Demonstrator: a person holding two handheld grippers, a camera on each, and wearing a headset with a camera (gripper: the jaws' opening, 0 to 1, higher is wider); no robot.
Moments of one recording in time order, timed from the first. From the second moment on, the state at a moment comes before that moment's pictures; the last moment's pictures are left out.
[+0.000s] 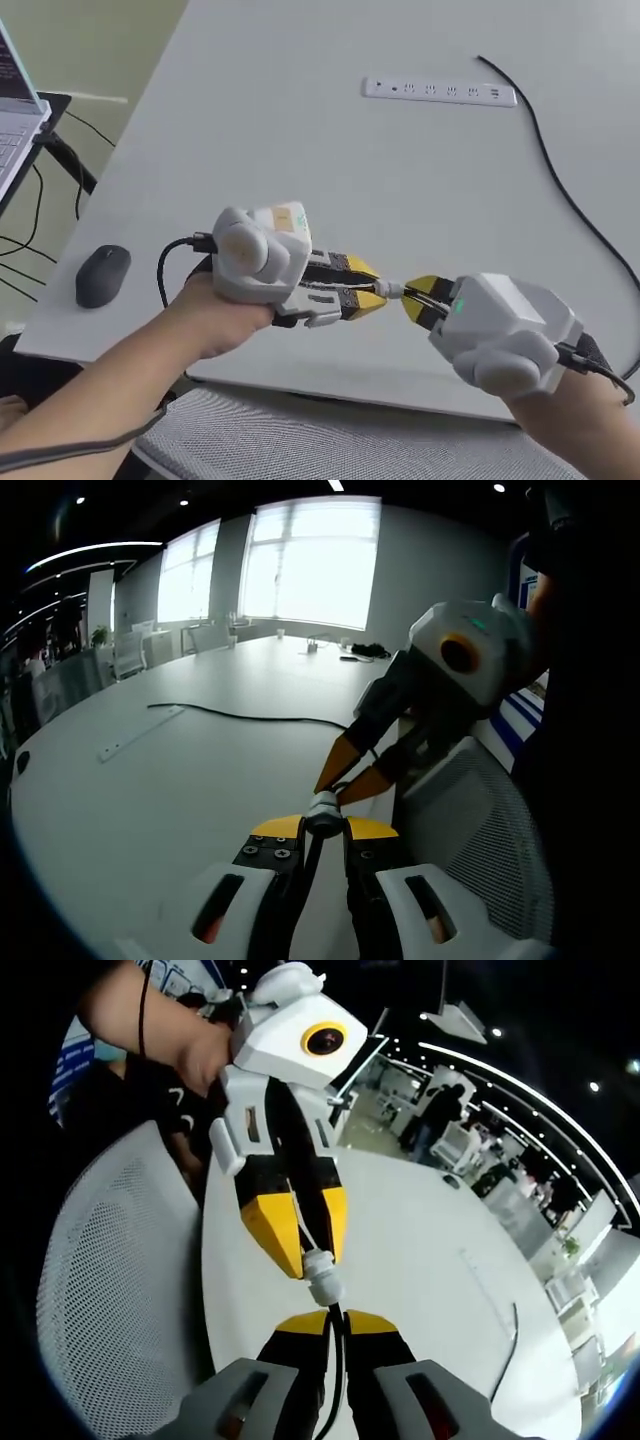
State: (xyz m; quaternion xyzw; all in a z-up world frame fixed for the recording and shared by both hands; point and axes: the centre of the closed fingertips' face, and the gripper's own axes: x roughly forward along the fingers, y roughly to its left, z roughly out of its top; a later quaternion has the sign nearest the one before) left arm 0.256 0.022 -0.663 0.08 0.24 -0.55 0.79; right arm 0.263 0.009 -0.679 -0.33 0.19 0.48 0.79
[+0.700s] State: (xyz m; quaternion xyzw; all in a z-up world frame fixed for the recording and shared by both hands) left arm 0.256 0.027 -0.657 0.08 0.23 -0.55 0.80; right arm 0.282 -0.020 -0.690 -0.18 0.26 0.42 0.85
